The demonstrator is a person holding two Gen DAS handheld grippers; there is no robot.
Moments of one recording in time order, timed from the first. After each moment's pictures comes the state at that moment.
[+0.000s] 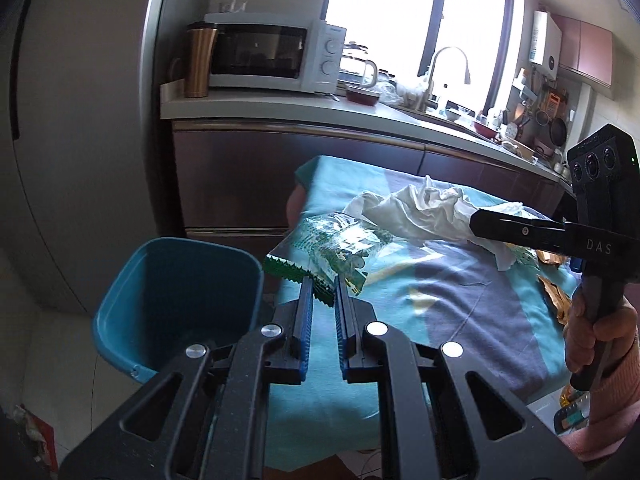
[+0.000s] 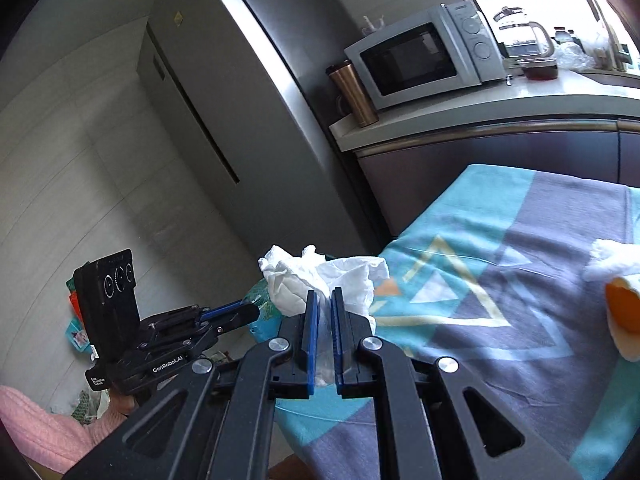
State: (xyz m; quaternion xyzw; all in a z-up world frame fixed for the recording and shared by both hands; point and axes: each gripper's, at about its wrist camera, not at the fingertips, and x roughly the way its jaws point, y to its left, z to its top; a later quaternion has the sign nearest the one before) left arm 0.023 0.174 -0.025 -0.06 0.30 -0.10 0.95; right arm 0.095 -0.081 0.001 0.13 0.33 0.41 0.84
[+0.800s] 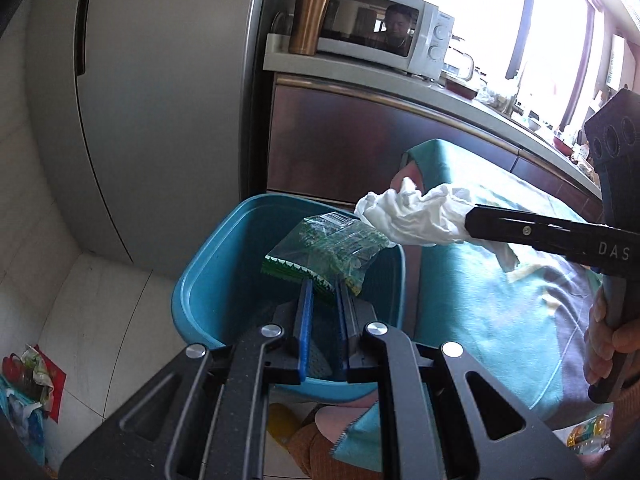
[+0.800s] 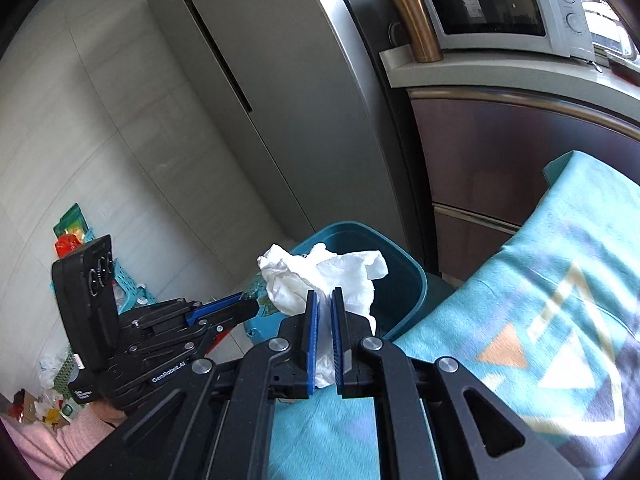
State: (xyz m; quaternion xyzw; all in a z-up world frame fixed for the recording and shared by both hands) left arm 0.046 0.279 -0.074 -0.10 0.35 0.02 0.93; right arm 0.148 0.060 -0.026 0.03 0.40 0.44 0.80
